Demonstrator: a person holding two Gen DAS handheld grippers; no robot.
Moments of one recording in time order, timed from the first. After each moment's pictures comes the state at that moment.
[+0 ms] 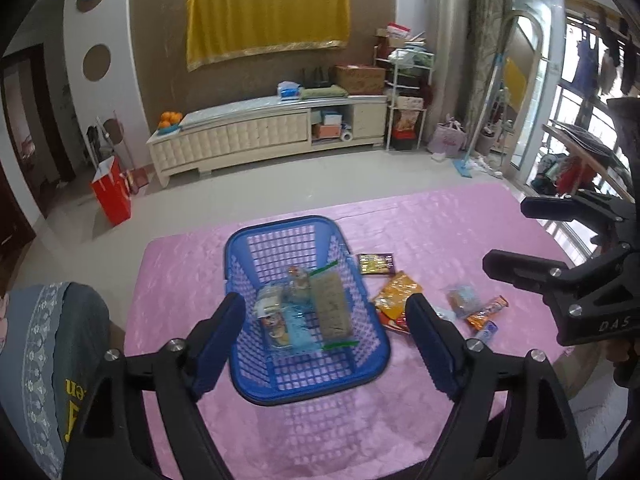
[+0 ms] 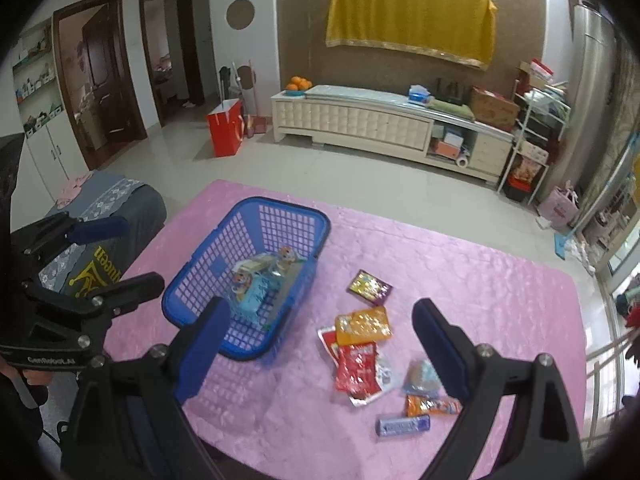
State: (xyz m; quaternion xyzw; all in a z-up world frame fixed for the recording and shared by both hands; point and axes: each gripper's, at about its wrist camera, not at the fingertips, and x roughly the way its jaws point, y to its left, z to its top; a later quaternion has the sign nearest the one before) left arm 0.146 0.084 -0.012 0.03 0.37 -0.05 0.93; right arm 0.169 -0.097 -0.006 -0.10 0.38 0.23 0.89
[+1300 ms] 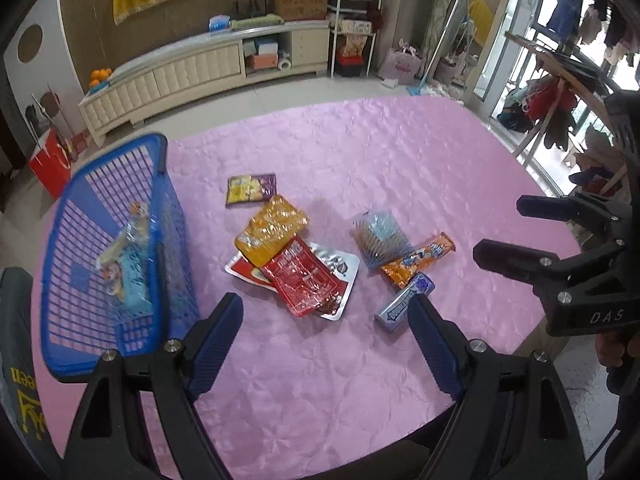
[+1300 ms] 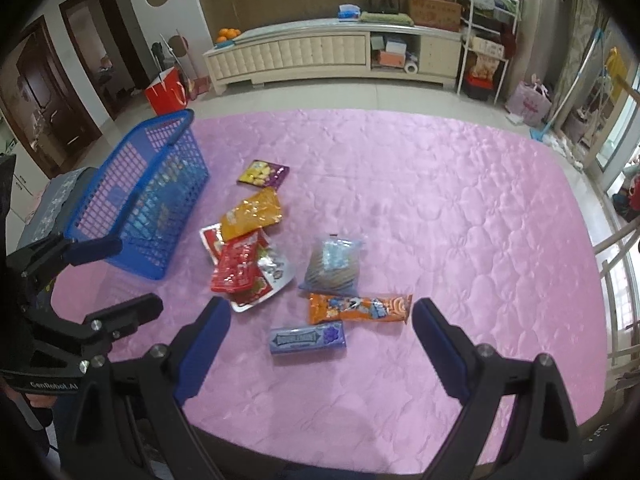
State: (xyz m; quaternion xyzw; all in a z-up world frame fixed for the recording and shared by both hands) left arm 0.196 -0.080 -0.140 0.03 0.49 -0.11 0.86; right arm 0.197 -0.254 -0.134 -0.03 0.49 0.17 0.85
